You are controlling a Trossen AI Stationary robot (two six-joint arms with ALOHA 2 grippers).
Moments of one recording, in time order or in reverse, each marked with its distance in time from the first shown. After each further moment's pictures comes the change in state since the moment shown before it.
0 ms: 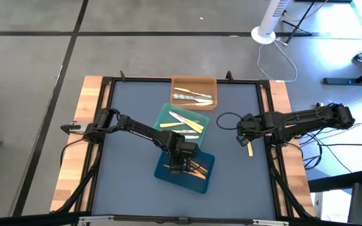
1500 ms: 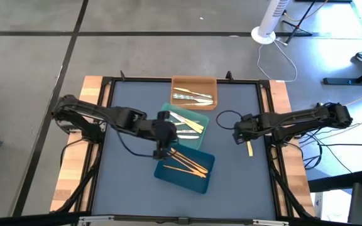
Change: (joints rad) left arm -0.043 -0.536 0.000 -0.073 -0.256 0.081; right arm 0.000 0.048 0.001 0.050 -0.028 0.210
